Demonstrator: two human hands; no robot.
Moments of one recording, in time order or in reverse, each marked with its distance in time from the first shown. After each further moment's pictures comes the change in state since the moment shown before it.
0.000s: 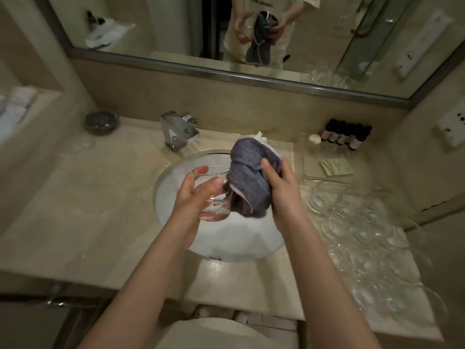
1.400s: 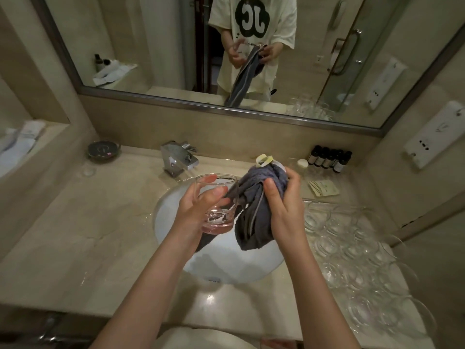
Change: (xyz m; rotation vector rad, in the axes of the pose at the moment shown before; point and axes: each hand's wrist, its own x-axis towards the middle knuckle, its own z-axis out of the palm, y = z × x) left_hand -0.023 0.044 0.014 -0.032 -0.168 0.138; right_hand -0.035 -0.023 0.003 -0.448 0.052 -0.468
